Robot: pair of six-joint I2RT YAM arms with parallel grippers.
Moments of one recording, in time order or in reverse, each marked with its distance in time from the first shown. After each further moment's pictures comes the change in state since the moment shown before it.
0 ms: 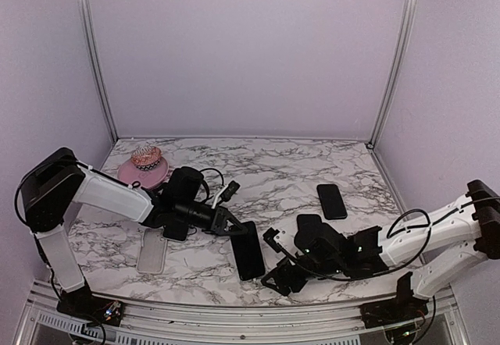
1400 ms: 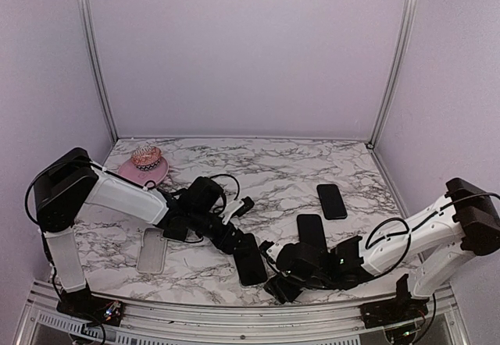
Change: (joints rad) left arm -0.080 0.097 0.106 -0.254 -0.240 0.412; right arm 0.112 0.150 0.063 -0.119 0.233 0.066
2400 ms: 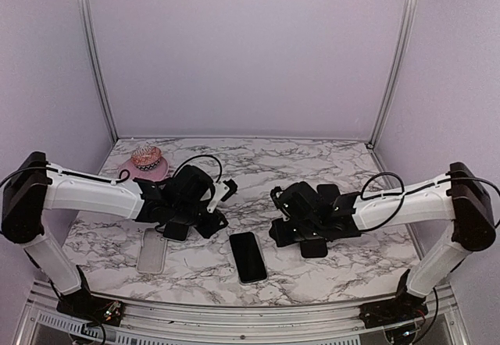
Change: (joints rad) left arm -0.035 -0.262 -0.002 -0.235 -0.480 0.106; right arm -0.319 0.006 0.178 -0.058 -0.108 0.061
